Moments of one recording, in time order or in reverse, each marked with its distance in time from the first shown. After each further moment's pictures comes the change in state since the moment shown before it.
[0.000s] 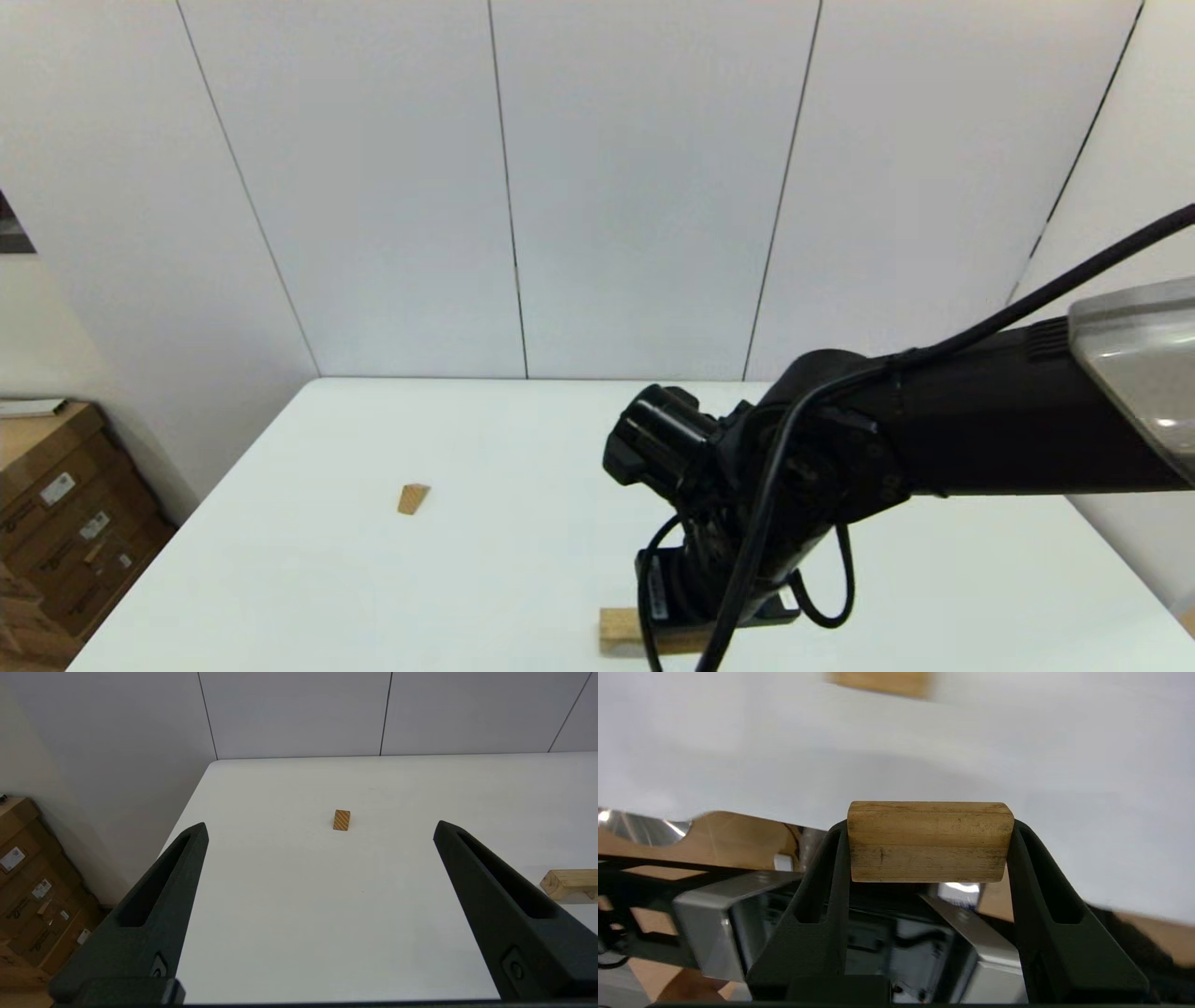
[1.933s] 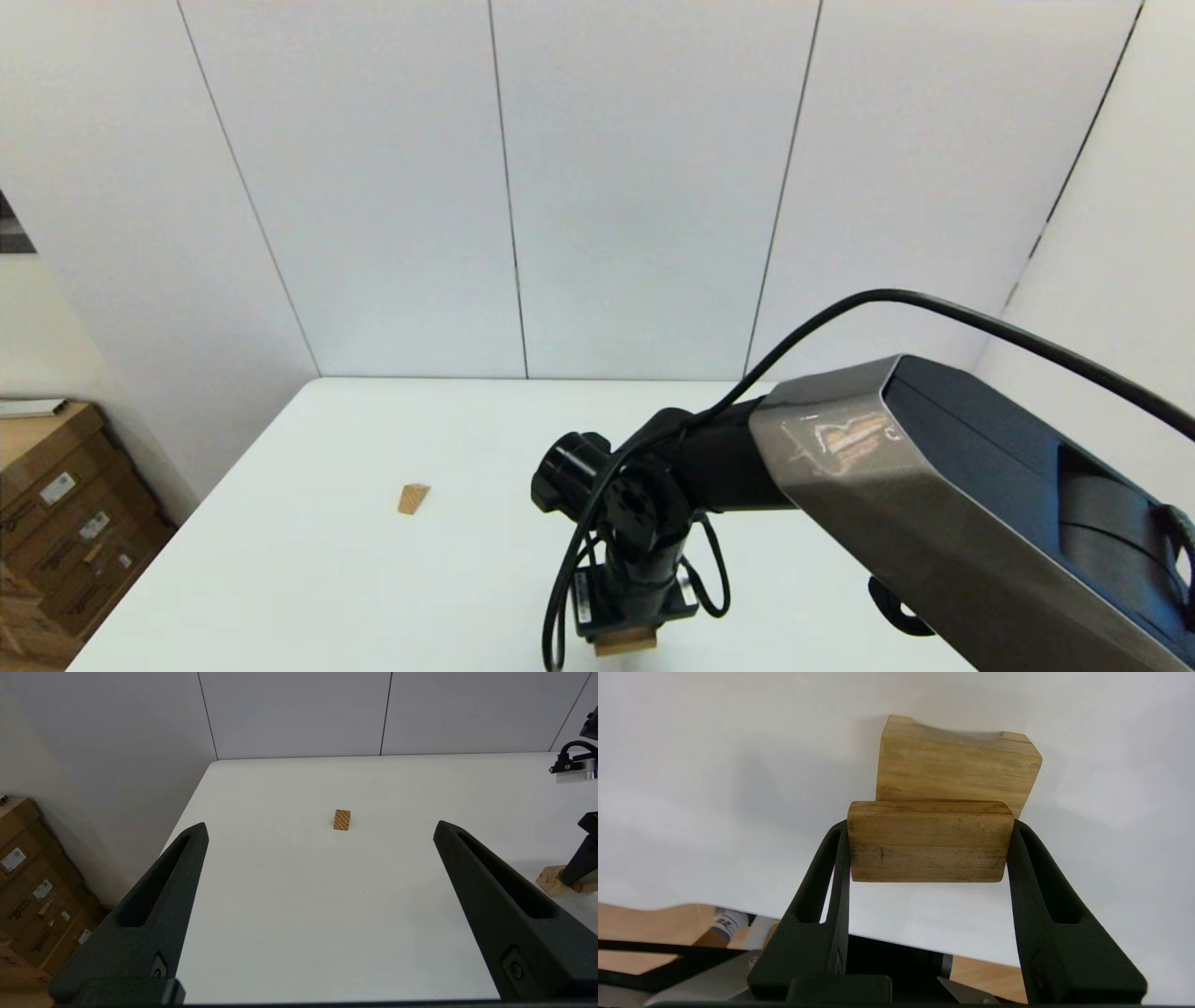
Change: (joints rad) left arm 0.000 0.000 0.000 0.000 0.000 0.003; right arm -0.021 0.349 -0.259 0.000 0.001 -0.064
